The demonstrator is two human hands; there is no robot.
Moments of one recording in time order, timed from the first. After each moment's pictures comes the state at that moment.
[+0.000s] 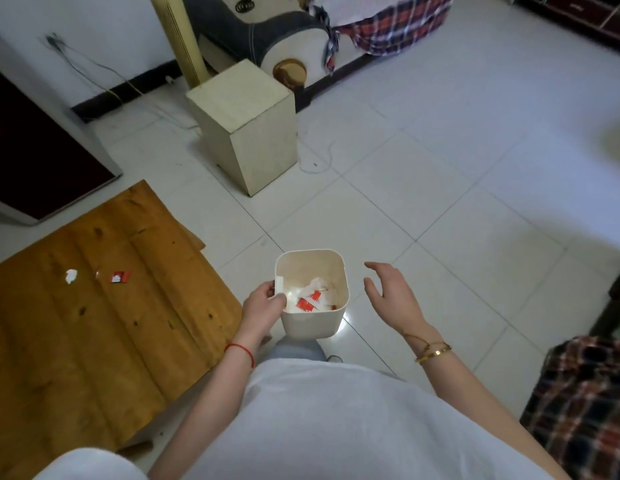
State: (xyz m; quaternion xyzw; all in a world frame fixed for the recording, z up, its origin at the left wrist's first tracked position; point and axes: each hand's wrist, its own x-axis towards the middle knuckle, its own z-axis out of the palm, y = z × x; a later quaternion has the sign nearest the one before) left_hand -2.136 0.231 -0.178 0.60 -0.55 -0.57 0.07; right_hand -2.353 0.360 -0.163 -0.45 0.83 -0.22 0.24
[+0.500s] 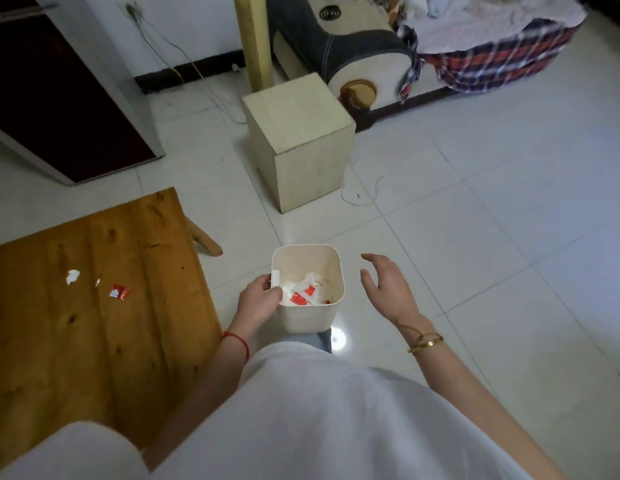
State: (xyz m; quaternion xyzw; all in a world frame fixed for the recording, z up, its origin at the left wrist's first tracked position) left_hand -2.215 0.033 -0.189 0.67 -0.48 -0.55 0.13; right_hand -2.459 0.091 -0.180 -0.56 0.77 -0.18 0.26
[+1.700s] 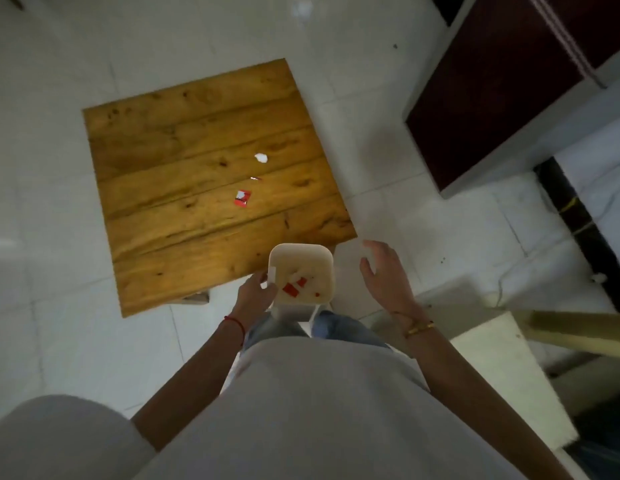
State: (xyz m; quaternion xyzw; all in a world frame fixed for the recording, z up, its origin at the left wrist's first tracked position) left_hand -2.166 -0.236 -0.216 0.82 0.17 -0.33 0.44; right_hand -2.189 -0.493 -0.207 -0.93 0.13 0.10 0.32
